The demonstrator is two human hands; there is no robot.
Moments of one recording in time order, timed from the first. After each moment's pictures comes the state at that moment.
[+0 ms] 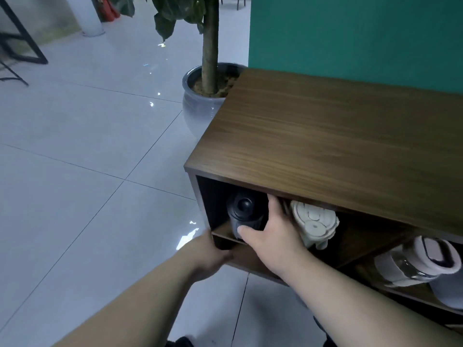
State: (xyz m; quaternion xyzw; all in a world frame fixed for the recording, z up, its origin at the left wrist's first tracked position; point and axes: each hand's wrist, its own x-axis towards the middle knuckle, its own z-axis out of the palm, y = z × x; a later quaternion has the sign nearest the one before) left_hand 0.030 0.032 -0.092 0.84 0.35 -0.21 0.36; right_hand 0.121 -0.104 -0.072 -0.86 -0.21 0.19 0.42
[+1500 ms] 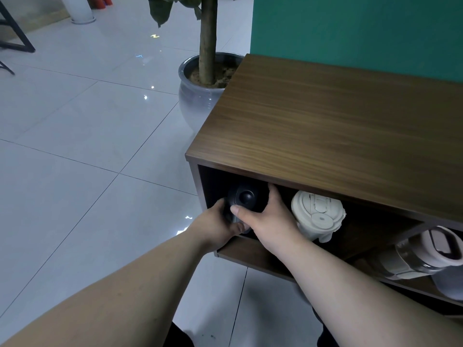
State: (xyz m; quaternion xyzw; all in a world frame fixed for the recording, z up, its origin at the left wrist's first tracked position) left_hand 0.065 0.055 -0.139 0.85 0.28 -0.09 0.43; right_hand 0.135 -0.079 -0.101 -0.82 -0.13 0.24 0.51
